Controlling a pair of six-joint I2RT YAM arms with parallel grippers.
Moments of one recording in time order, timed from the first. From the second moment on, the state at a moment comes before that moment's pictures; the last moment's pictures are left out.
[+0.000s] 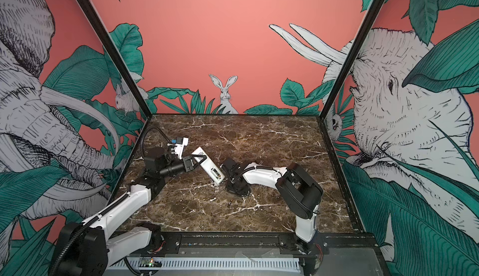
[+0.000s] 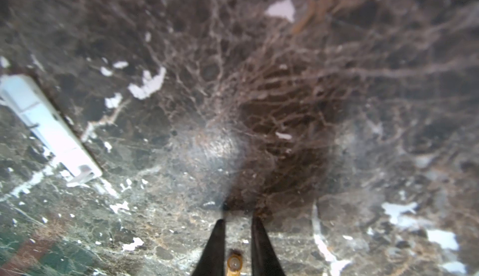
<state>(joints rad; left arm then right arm) -0.26 1.09 0.53 0.28 0.82 -0.68 0.90 1.84 1.15 -0.65 -0.11 1.13</state>
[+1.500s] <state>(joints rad) -0.21 1.09 0.53 0.29 0.83 -0.69 1.08 1.86 1.18 -0.82 0.10 0.86</state>
